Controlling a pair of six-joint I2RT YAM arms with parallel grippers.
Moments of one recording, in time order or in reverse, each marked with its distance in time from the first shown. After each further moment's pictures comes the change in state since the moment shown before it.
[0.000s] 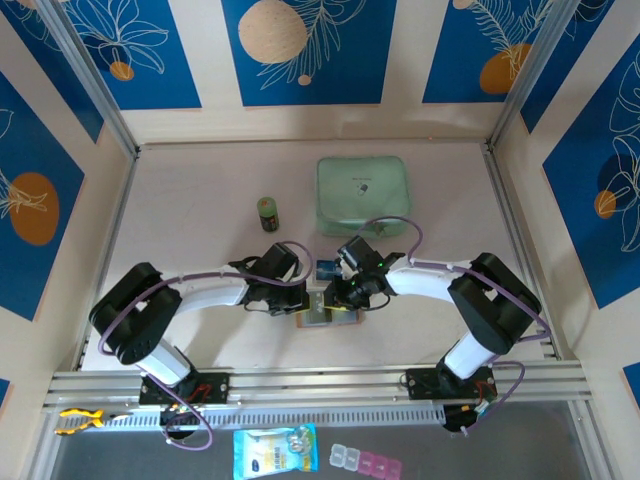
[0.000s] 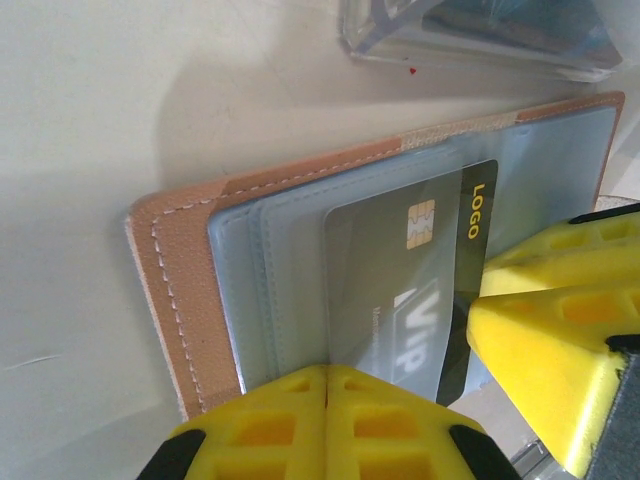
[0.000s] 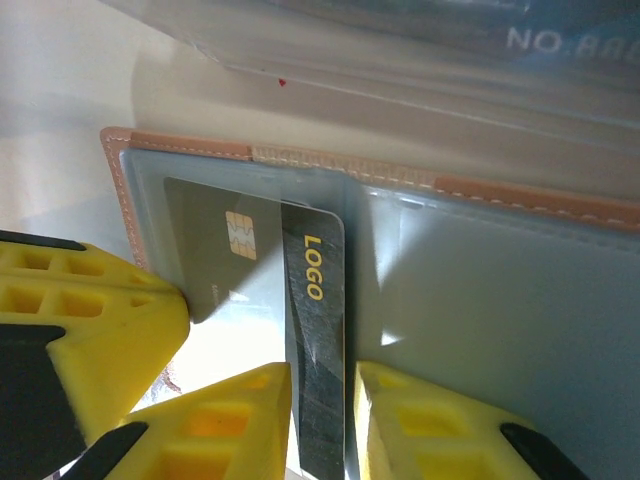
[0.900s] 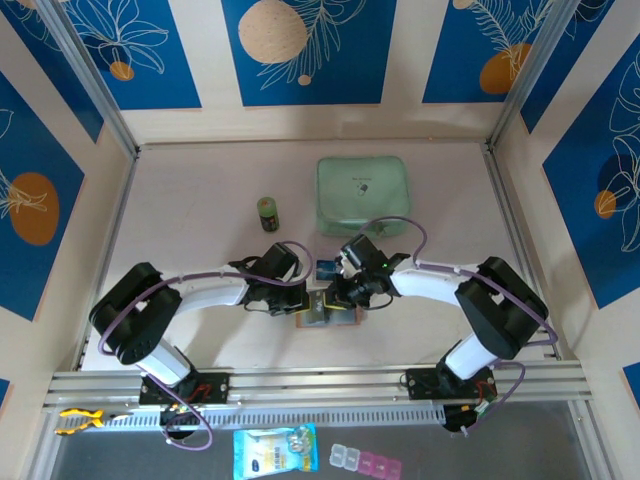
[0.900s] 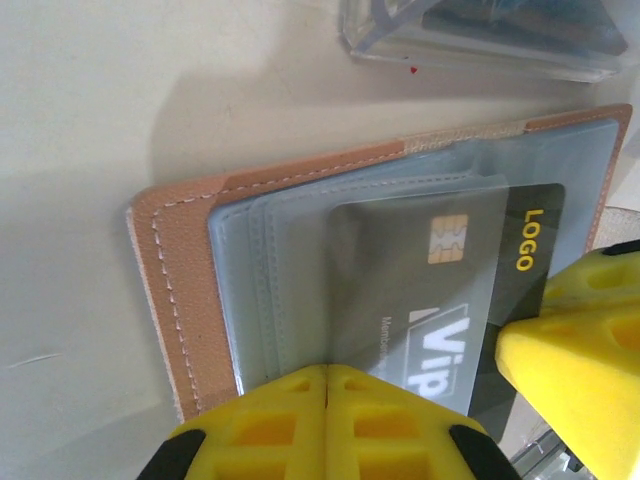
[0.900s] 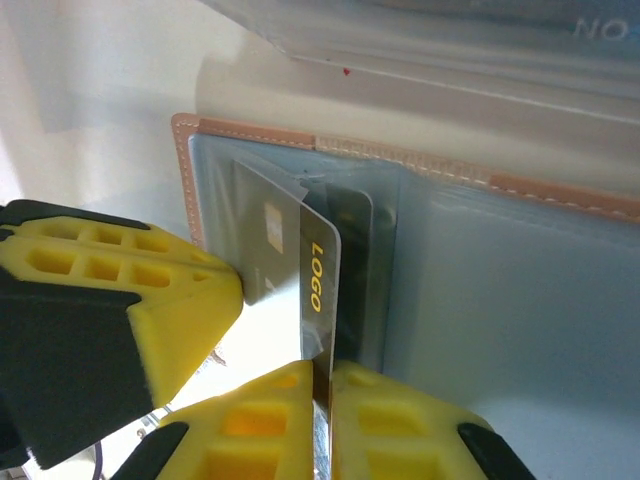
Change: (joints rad) left arm 0.000 0.000 0.001 -0.004 0.000 0.000; right arm -0.019 -0.047 -0.021 0.025 -0.055 0.019
